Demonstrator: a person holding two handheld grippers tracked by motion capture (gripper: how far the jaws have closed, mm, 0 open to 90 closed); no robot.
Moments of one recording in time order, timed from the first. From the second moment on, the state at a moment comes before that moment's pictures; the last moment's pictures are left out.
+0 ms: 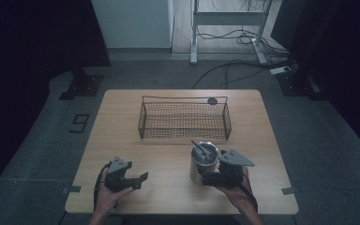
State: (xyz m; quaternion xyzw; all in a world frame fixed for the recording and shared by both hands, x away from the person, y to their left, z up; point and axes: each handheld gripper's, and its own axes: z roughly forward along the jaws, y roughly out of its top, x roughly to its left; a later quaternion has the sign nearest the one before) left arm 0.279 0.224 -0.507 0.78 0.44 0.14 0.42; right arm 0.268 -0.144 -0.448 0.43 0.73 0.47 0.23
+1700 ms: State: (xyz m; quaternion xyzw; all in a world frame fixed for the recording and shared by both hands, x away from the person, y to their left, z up) left arm 0.268 0.219 -0.506 0.78 0.44 0.15 0.42; right arm 0.294 -0.127 -0.463 0.42 0.74 0.45 0.27
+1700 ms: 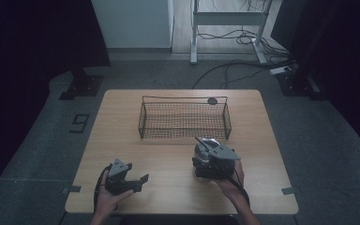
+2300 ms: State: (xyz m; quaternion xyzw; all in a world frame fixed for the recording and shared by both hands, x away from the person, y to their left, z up) left arm 0.265 0.219 -0.508 0.78 0.44 0.14 0.42; right arm 0.298 -0.137 -0.444 0.42 0.73 0.46 0.27
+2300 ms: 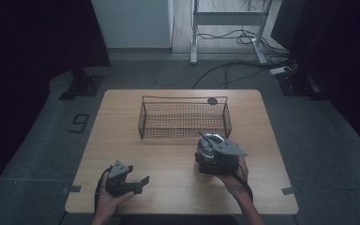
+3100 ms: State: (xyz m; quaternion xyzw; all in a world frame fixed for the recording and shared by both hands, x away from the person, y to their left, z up) left arm 0.267 0.221 -0.506 0.78 0.44 0.14 0.43; right arm 0.325 -0.137 -0.409 0.42 0.72 0.48 0.26
